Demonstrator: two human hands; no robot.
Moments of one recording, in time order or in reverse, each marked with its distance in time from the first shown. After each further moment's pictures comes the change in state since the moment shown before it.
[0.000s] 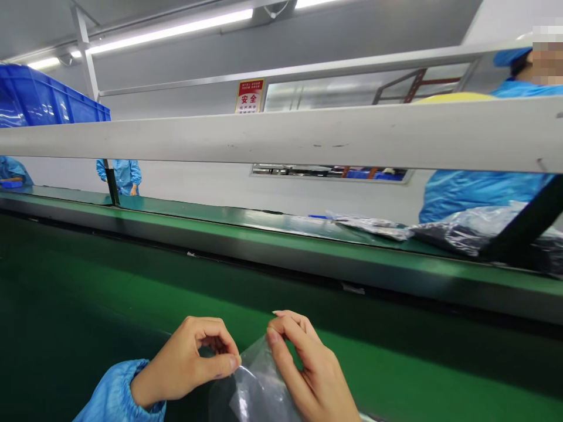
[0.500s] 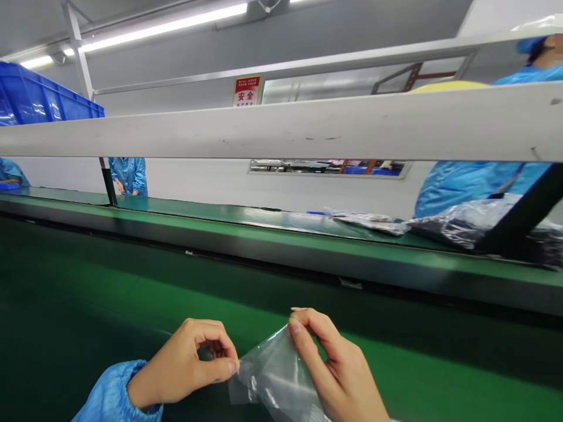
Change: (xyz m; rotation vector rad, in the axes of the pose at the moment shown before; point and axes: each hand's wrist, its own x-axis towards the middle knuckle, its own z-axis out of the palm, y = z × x) left_hand -0.001 -0.001 0.002 0.062 -0.035 -0.004; right_hand -0.015 0.026 -0.016 0.052 0.071 0.275
